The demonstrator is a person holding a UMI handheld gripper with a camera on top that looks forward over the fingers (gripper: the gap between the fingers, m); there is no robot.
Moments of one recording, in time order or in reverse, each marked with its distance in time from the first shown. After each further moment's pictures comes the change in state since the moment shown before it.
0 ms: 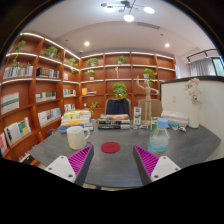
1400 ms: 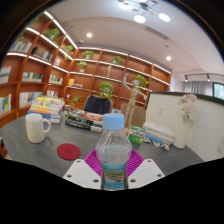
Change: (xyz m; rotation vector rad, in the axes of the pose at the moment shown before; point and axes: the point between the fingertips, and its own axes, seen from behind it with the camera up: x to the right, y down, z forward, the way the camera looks) arm 0.125 -0.004 0.091 0.005 0.196 -0.237
